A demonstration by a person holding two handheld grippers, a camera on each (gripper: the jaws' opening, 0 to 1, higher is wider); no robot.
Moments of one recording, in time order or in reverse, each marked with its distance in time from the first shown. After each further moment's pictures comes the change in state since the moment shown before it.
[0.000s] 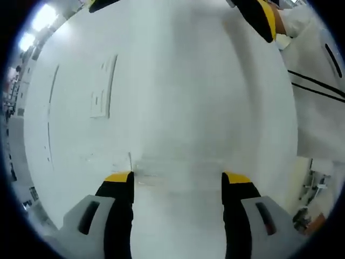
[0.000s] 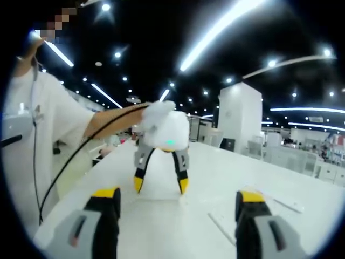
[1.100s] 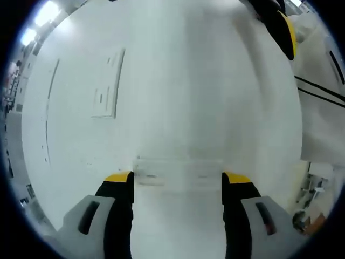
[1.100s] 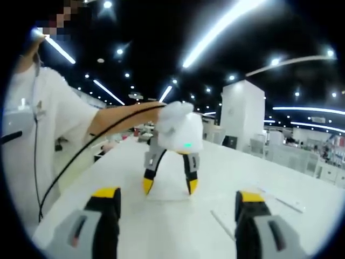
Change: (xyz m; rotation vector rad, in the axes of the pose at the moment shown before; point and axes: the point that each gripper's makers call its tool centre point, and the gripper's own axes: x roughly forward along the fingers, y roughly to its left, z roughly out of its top) left arm 0.009 0.012 0.006 -0.021 -0.004 -0.014; right arm 0.002 0.006 -0.005 -0.012 0.025 0.018
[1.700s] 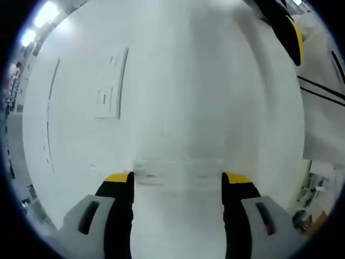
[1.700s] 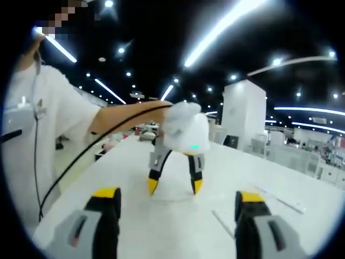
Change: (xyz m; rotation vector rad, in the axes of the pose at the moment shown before) left arm 0.001 0.009 0.001 0.007 0.017 0.011; right arm 0.001 0.004 -0.001 -0.008 0.007 0.009
